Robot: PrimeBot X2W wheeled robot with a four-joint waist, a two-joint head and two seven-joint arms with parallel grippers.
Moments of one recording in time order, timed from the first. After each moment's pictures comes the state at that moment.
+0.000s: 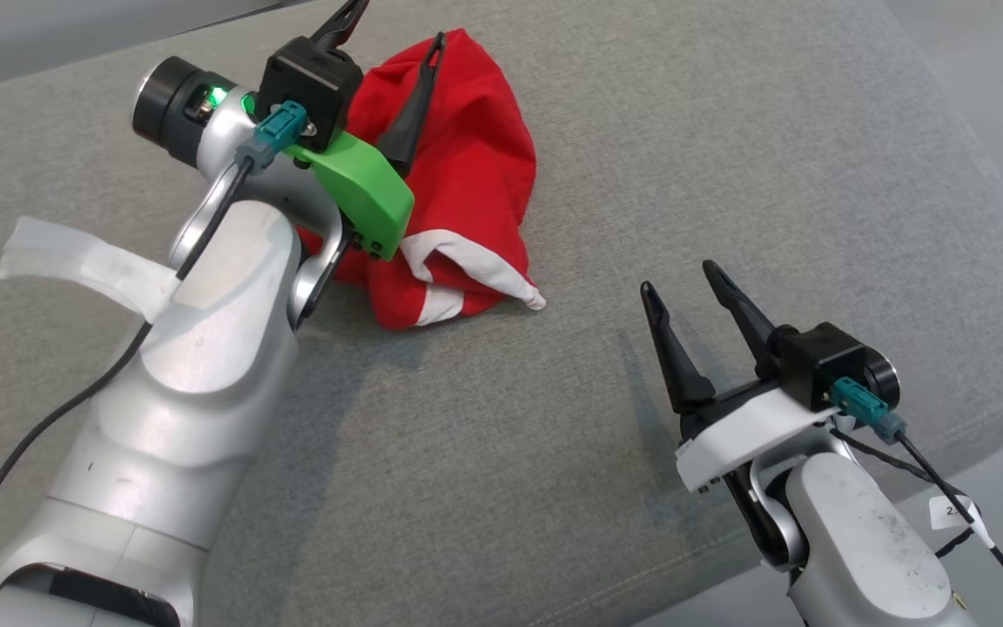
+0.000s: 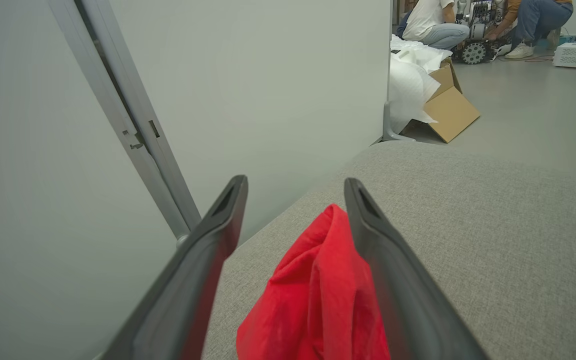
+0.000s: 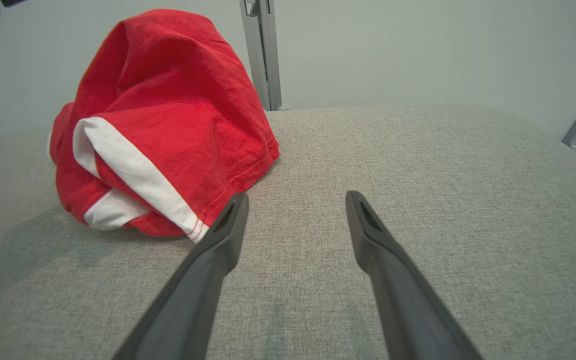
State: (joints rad) left arm -0.90 0.04 -0.53 0.59 -0.21 -0.09 -0.15; right arm -0.22 -0.05 0.35 0.22 0.18 0.01 -0.25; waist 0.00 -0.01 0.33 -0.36
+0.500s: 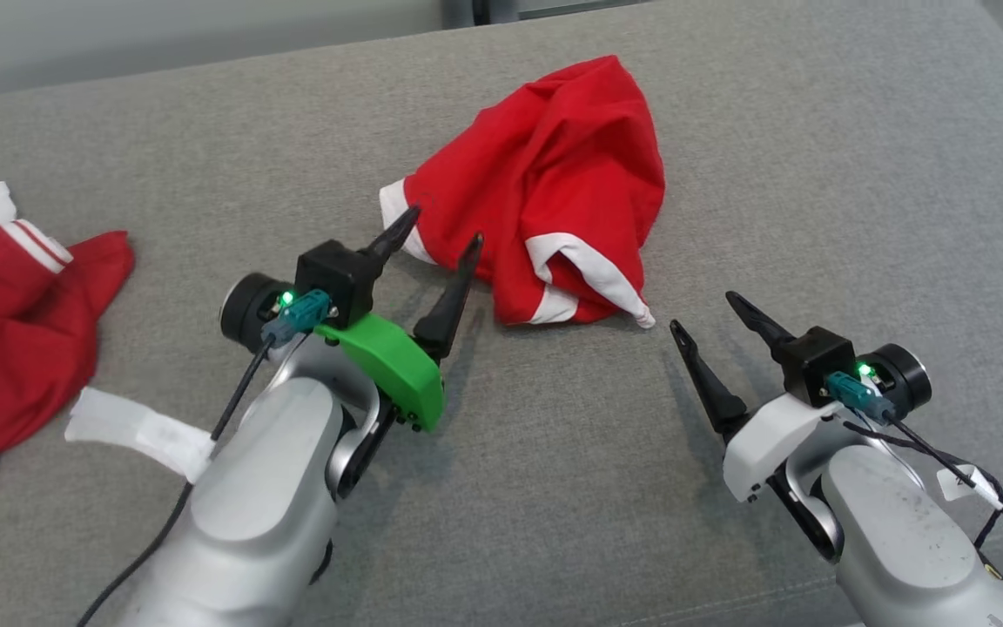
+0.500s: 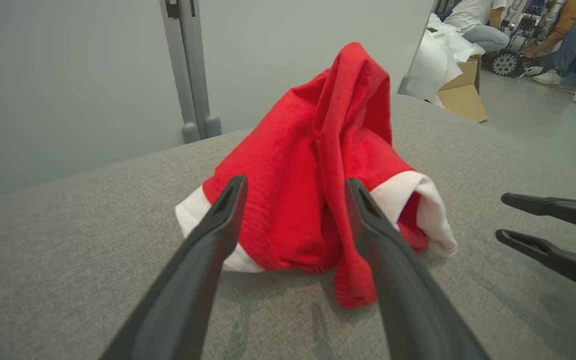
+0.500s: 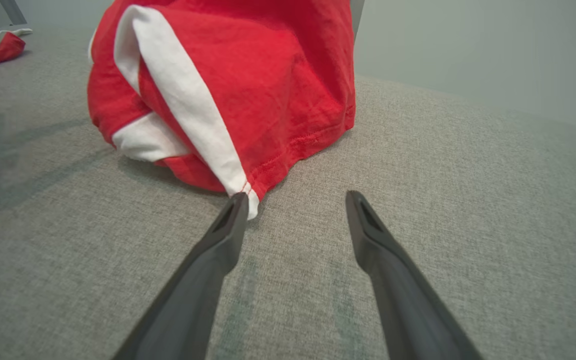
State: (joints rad) left arm -0.61 0.03 -0.61 0.53 -0.43 -0.10 -0.21; right arm -0.30 -0.16 0.41 0.46 0.10 0.08 -0.25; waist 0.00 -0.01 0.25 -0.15
